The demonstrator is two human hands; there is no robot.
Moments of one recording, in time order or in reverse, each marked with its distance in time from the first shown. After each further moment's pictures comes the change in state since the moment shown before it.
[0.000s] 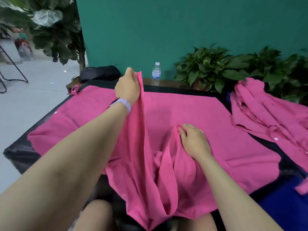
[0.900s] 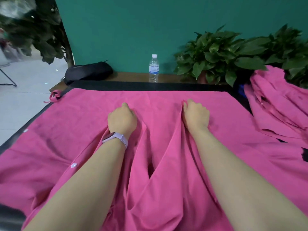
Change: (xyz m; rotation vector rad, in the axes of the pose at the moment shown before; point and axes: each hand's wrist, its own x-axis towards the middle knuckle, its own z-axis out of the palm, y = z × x) left_hand -0.019 -0.088 0.091 0.434 -0.265 0.035; right_hand 0.174 0.026 0.068 -0.231 0.149 0.199
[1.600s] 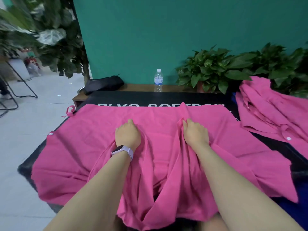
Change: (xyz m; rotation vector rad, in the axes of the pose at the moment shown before) left_hand -0.099 -0.011 -0.061 0.039 -0.042 0.006; right_hand -0.101 0.009 -0.052 0.047 -0.085 -0.059
